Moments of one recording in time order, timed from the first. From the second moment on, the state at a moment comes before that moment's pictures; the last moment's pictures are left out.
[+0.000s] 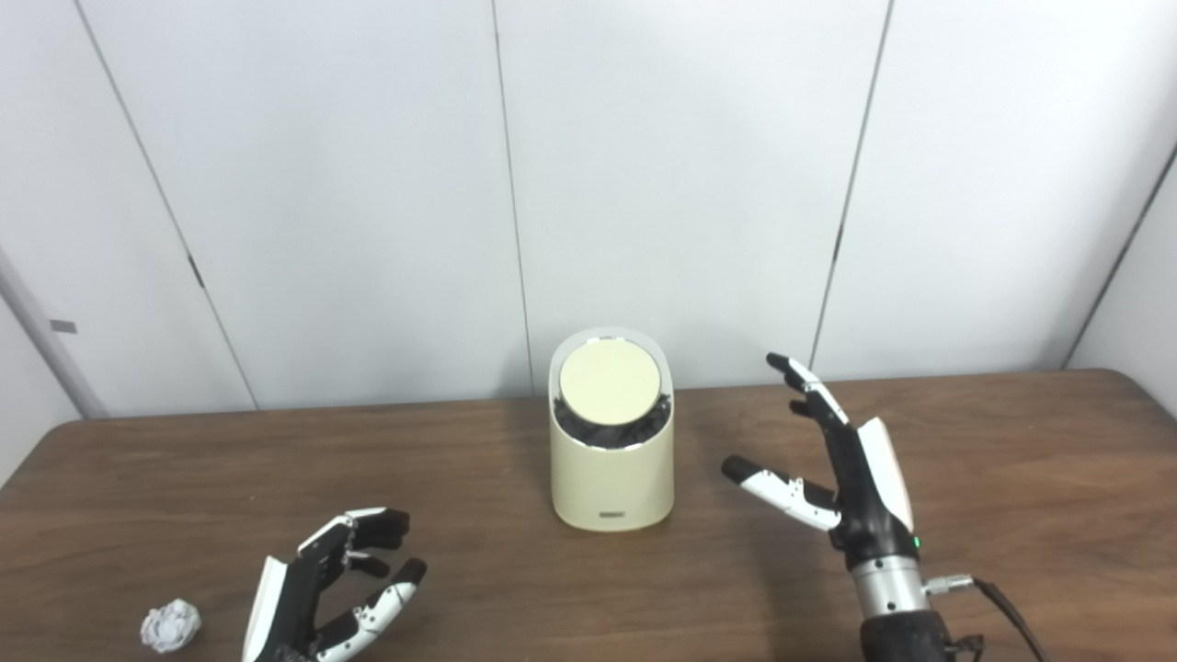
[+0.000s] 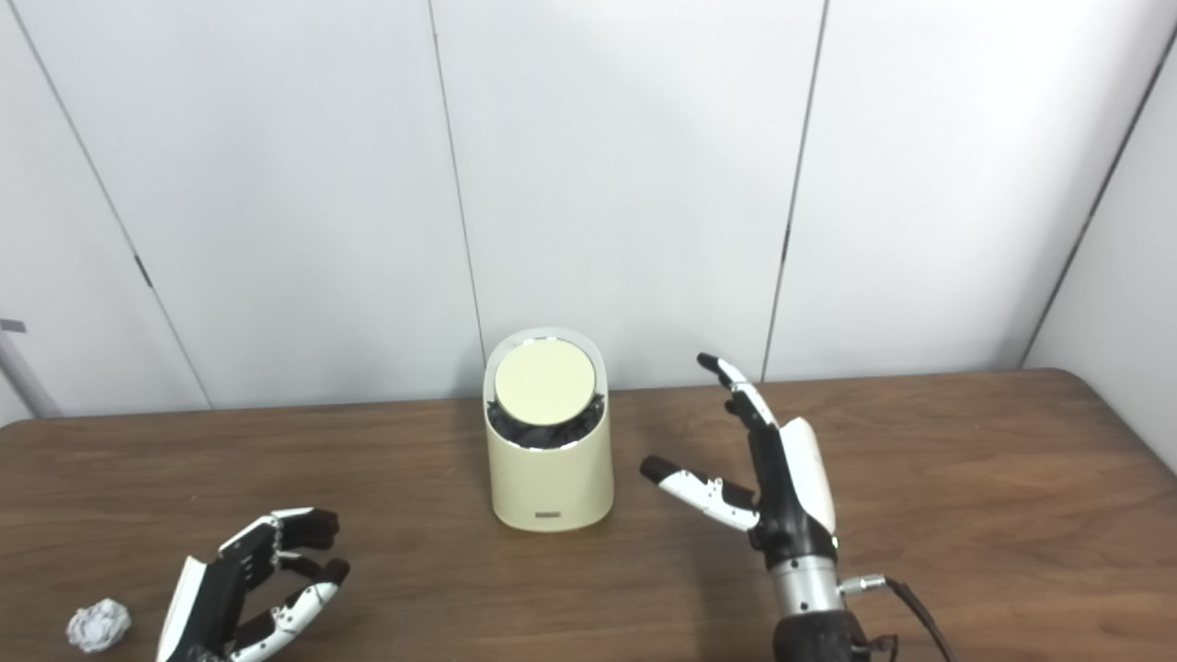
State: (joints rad) left arm -0.03 0.17 0.06 0.01 0.21 -0.29 0.05; right arm -0.25 -0.09 0.02 -0.03 -0.49 -0.05 -0.20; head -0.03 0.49
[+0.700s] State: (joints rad) left arm -0.03 0.17 0.06 0.01 0.23 -0.29 0.05; right arm -0.39 -0.10 0.08 -0.04 -0.62 0.16 -0.15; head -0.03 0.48
